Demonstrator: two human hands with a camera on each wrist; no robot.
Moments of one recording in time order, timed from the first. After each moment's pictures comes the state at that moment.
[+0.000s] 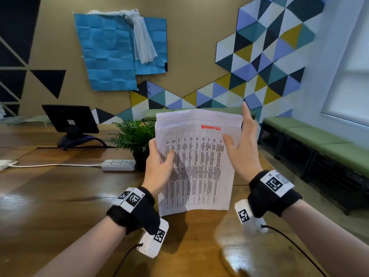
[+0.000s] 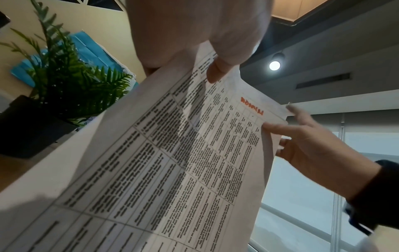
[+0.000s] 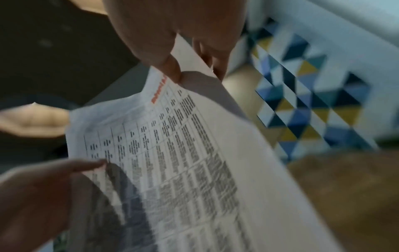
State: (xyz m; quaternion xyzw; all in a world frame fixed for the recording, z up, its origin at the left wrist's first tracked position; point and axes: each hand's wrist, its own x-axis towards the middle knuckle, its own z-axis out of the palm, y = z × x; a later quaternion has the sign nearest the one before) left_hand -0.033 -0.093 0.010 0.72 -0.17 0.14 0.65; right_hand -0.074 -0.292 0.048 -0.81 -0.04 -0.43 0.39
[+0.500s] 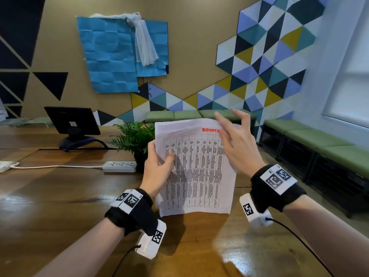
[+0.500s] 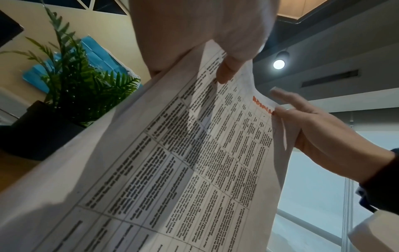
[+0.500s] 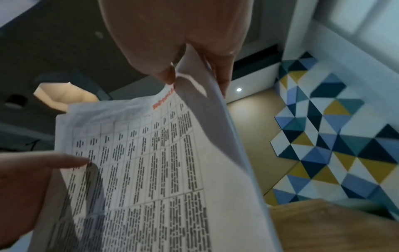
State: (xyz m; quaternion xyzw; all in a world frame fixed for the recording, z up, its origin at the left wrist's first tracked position) left_hand -0.029 -0.086 0.005 0.71 -0.17 0.13 0.67; right_hand -0.074 -0.292 0.067 -0.89 -0.07 -0.40 0.21
